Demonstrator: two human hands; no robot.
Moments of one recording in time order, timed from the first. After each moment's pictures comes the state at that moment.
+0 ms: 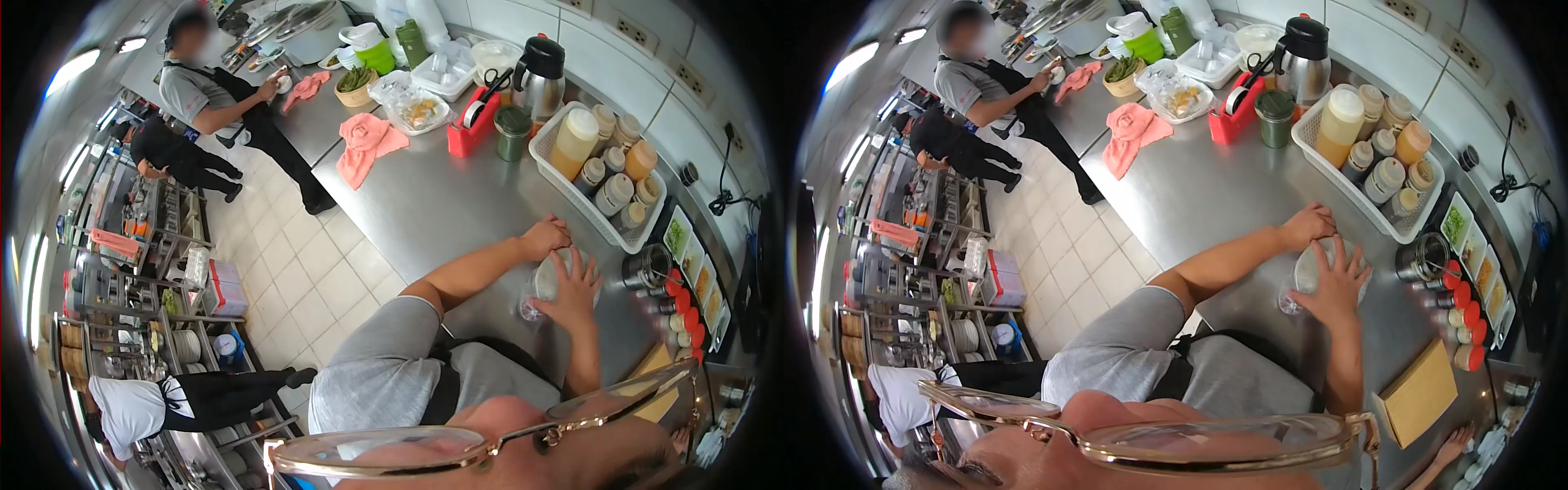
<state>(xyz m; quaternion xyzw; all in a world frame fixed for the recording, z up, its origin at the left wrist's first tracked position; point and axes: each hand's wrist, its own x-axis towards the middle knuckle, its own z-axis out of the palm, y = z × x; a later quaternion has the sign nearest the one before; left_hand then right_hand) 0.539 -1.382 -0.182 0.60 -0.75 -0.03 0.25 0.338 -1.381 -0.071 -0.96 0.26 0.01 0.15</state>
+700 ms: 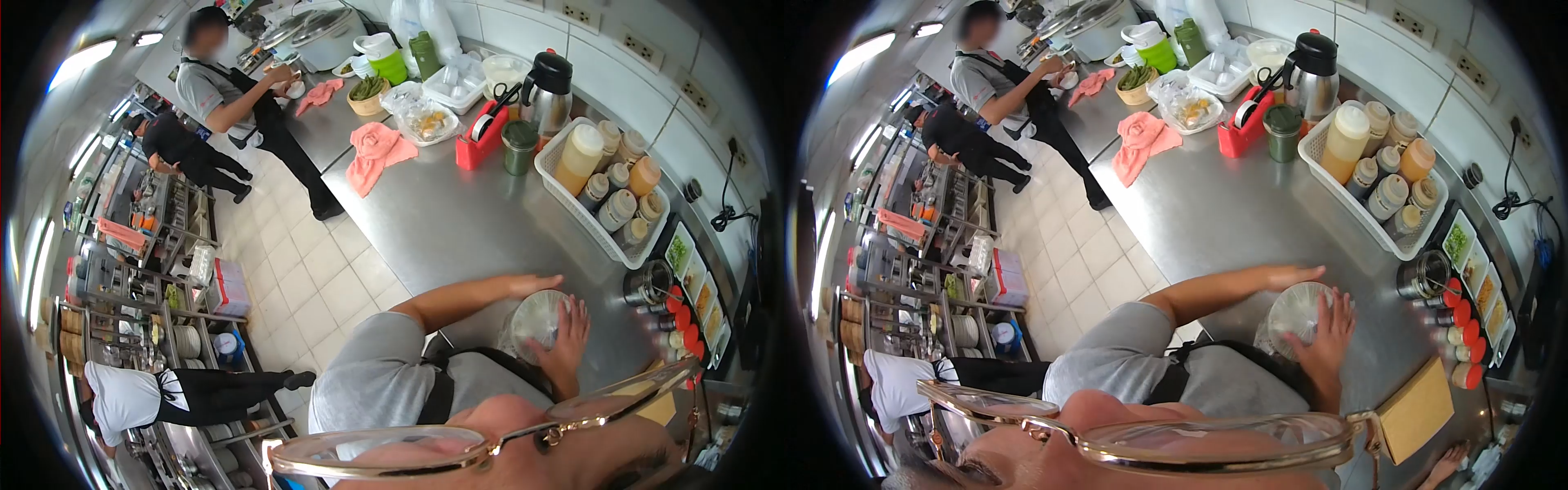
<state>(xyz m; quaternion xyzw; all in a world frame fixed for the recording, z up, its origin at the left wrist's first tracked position) 0.494 -1.314 -0.175 0.48 -0.34 -0.69 0.42 0.275 -1.350 -0.107 -0.94 0.20 -0.16 0.24</state>
